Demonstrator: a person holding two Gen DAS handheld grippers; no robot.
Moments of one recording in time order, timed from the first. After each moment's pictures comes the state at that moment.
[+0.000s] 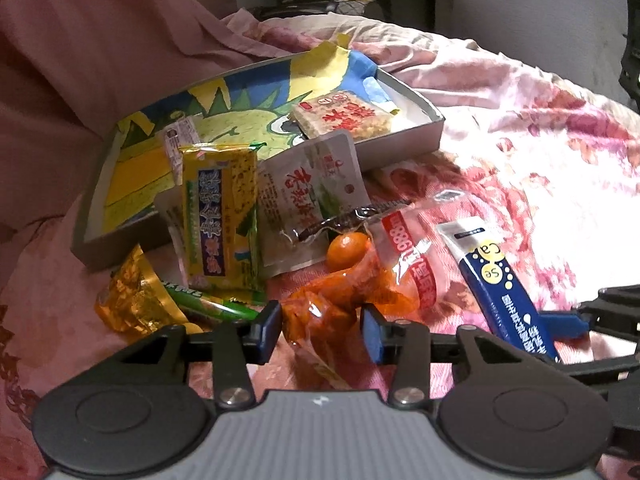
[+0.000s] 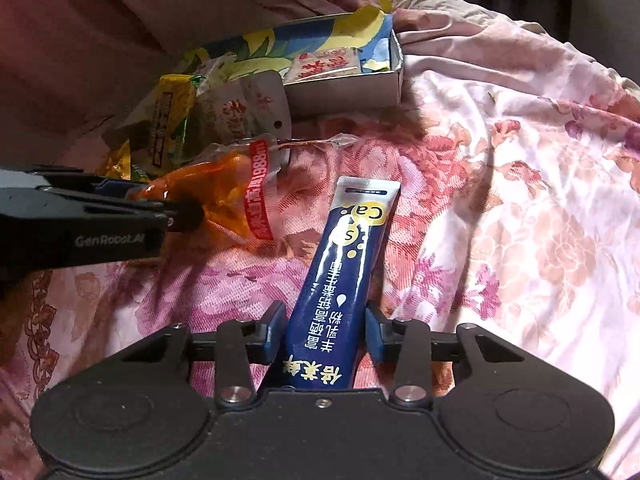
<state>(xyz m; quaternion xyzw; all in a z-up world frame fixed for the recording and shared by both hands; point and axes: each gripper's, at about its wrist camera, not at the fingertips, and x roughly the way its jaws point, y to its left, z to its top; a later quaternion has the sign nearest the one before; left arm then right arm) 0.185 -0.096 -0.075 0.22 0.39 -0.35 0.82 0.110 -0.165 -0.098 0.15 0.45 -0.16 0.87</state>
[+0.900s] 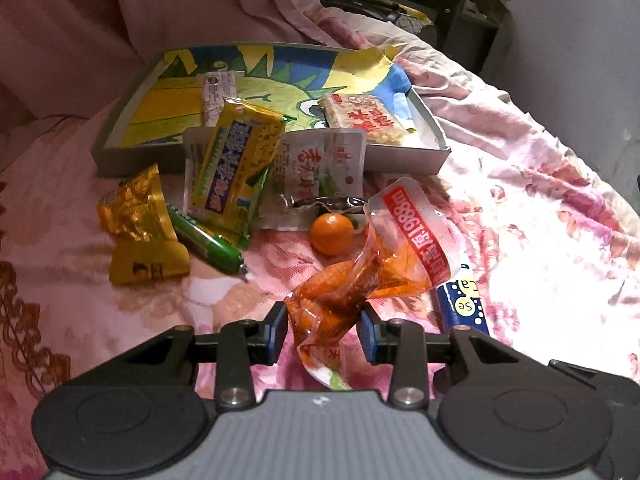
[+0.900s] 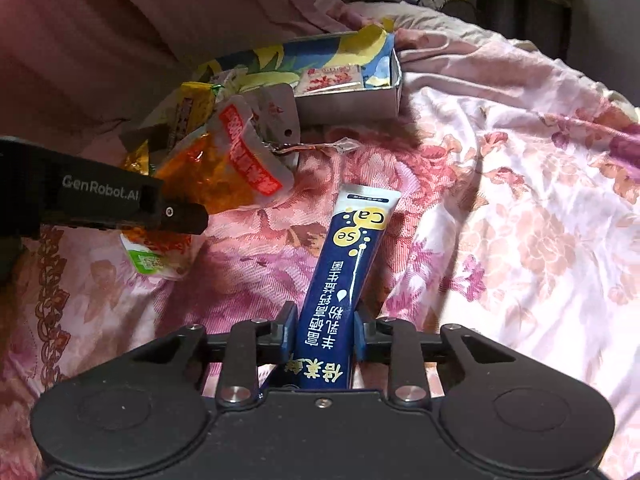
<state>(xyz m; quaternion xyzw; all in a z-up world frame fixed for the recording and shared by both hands) 0.164 -0.072 -0.056 0.07 0.46 -0.31 0.83 0.085 -0.150 -0.084 0.13 0.43 -0.16 0.88</state>
